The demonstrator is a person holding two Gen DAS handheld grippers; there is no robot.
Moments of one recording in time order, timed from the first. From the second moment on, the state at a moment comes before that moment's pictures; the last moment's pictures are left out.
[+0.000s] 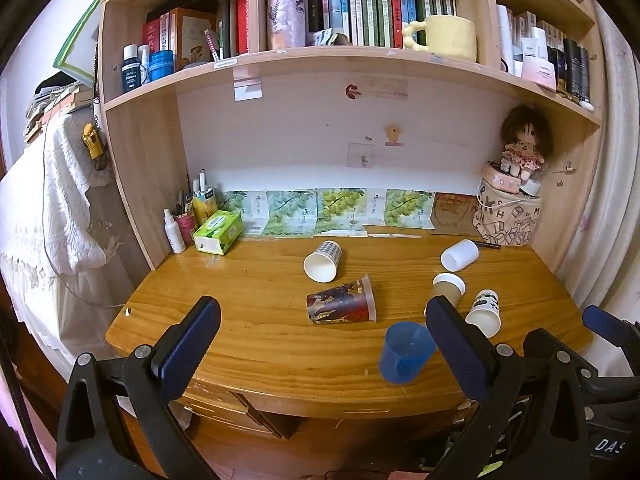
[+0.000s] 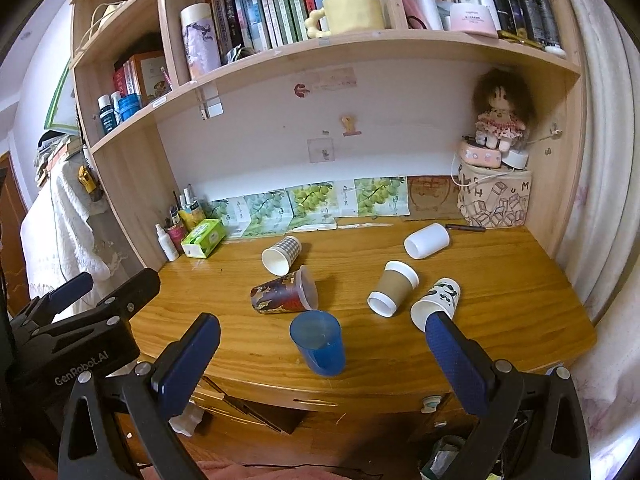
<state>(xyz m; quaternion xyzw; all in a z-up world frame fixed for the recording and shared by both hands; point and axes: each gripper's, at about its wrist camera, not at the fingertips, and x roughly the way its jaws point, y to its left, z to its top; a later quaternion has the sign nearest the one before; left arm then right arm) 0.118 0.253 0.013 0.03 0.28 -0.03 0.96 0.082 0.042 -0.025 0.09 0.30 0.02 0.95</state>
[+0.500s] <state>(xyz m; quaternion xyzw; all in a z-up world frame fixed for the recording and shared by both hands) 0.124 0.240 0.011 0.04 0.29 -0.04 0.96 0.089 0.026 -0.034 0.11 0.32 0.02 0.94</state>
